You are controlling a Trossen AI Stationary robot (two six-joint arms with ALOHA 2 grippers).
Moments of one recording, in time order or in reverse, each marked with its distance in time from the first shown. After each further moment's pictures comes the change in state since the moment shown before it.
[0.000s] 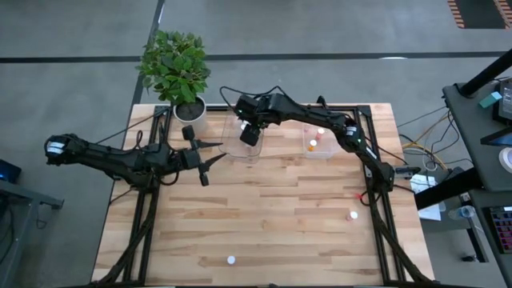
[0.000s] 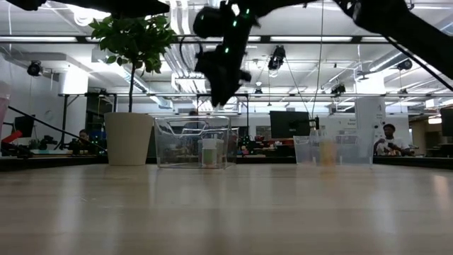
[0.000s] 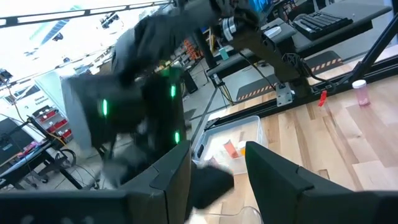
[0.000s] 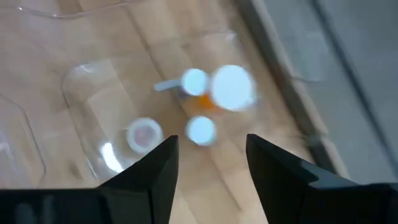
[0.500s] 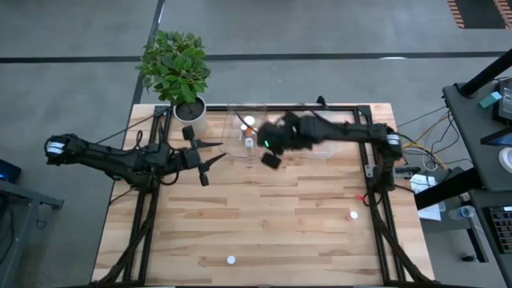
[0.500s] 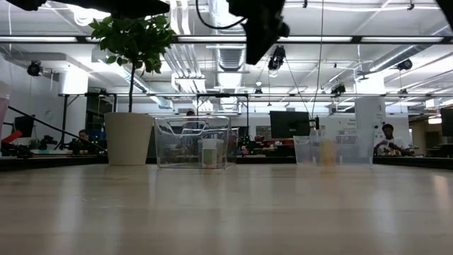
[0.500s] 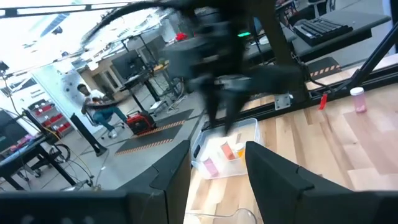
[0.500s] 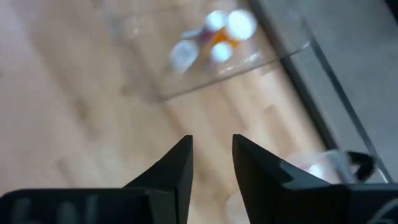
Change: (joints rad) left arm 0.000 0.001 0.000 0.003 0.000 -0.044; right arm 0.233 -0.397 -0.347 -0.097 0.177 0.222
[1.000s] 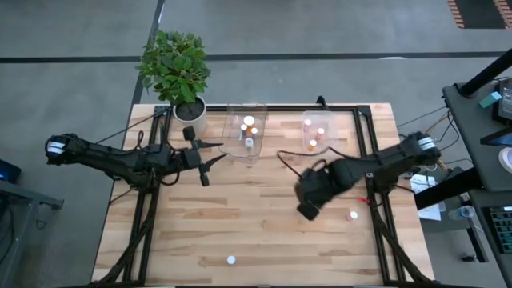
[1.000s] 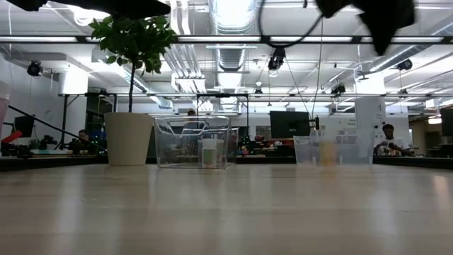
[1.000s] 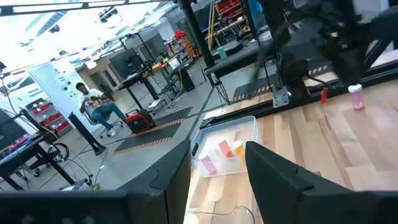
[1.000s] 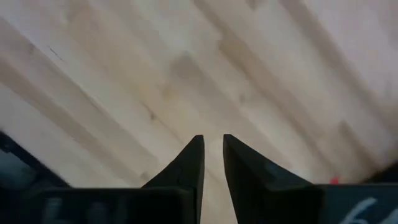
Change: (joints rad) left arm 0.000 0.011 0.000 -0.002 0.000 -0.002; right arm 0.370 -0.312 -0.520 -0.059 -0.427 0.733
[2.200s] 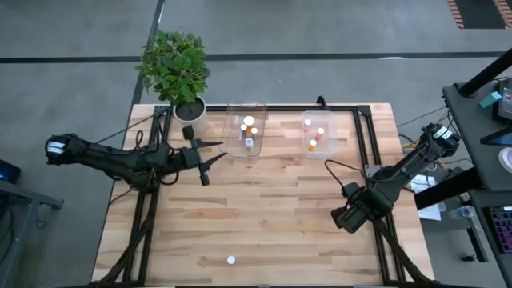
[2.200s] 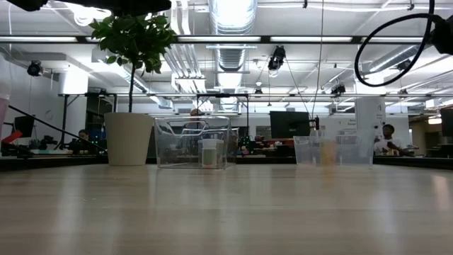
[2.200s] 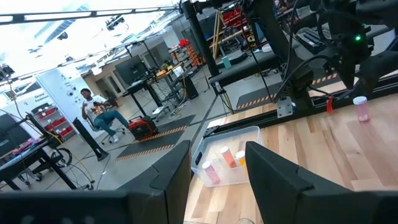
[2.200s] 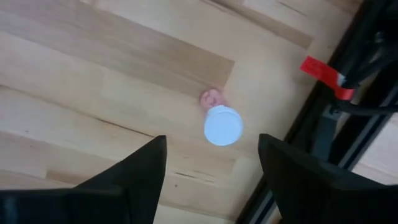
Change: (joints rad) left arm 0.000 0.002 0.000 0.048 0.000 0.010; right arm 0.411 -0.284 -0.533 0.092 -0.050 0.865
